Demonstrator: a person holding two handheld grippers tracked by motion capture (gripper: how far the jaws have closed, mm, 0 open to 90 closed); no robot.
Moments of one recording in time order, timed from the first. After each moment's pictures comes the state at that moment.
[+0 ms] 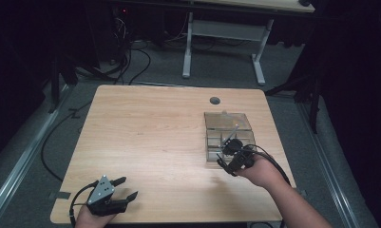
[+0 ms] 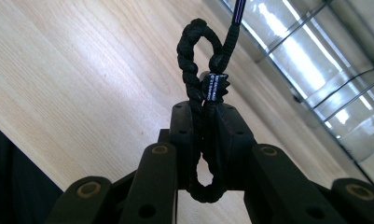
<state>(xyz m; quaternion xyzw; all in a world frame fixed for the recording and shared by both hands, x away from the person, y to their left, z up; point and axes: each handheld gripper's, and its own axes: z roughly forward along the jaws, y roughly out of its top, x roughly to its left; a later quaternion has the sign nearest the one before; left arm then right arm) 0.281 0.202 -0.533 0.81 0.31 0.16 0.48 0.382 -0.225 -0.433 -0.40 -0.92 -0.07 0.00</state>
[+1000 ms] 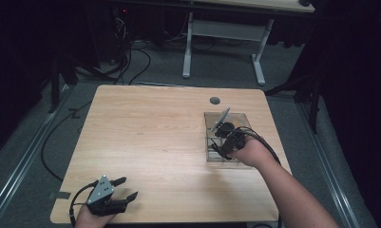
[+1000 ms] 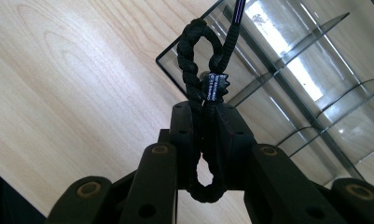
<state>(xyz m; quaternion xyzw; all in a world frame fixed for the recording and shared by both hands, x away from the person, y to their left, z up) 0.282 0.203 -0.533 0.81 0.30 0.16 0.48 0.432 -0.206 -0.418 -0.40 -0.92 -0.05 -0.01</state>
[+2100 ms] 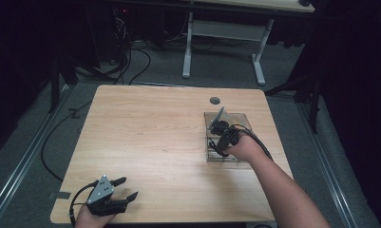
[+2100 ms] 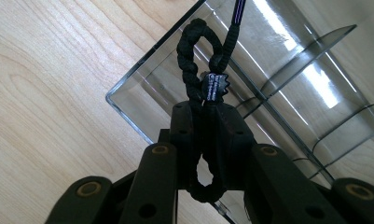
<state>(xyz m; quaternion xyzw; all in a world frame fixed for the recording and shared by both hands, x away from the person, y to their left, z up) 0.282 0.203 -0.533 0.81 0.30 0.16 0.48 0.463 -0.203 -0.451 -0.40 -0.91 -0.03 0.00</state>
